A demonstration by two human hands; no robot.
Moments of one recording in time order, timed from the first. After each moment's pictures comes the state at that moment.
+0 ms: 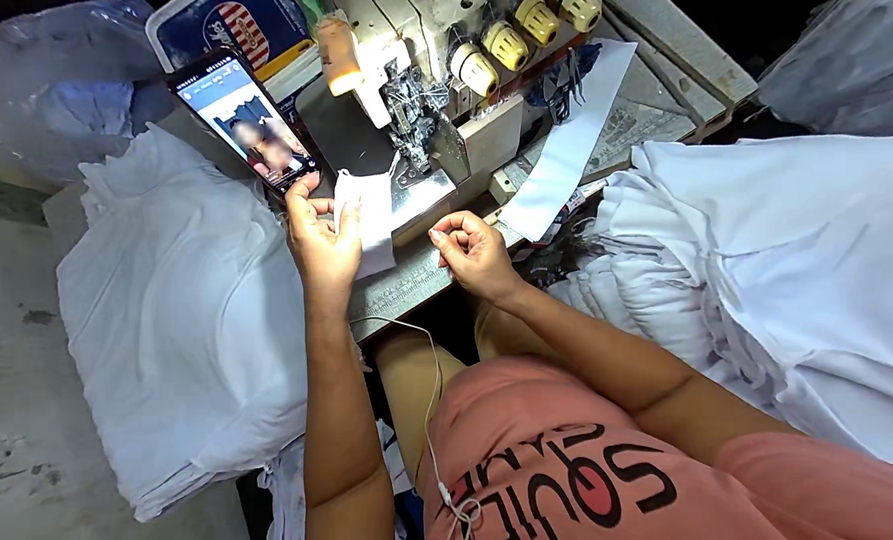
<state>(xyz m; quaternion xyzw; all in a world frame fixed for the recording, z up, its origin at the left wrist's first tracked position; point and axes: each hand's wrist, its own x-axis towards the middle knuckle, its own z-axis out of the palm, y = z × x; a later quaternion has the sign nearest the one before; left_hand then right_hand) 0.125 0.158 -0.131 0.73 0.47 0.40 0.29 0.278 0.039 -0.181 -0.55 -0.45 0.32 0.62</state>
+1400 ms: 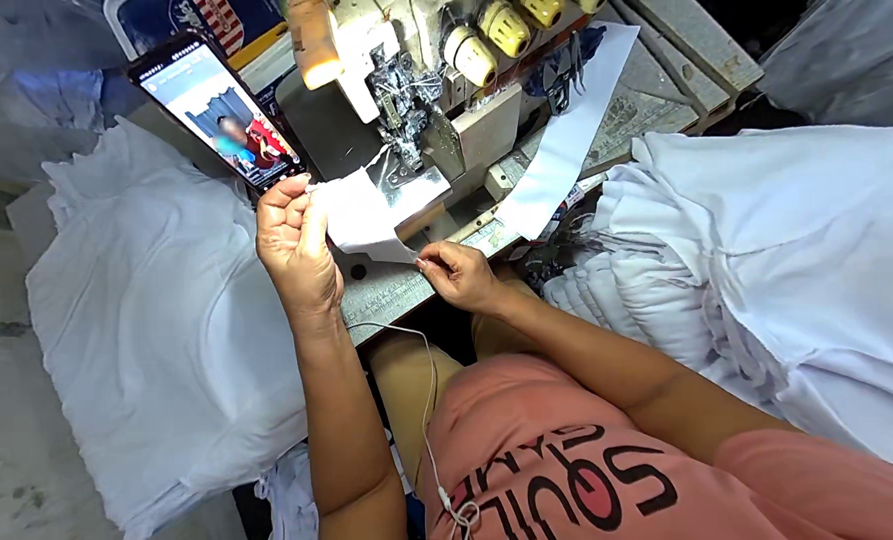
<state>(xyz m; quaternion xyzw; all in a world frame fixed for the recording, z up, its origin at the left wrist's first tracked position) 0.126 0.144 -0.123 0.61 0.33 0.52 0.51 0.274 0.044 -0.234 -0.56 -0.62 0.13 0.54</state>
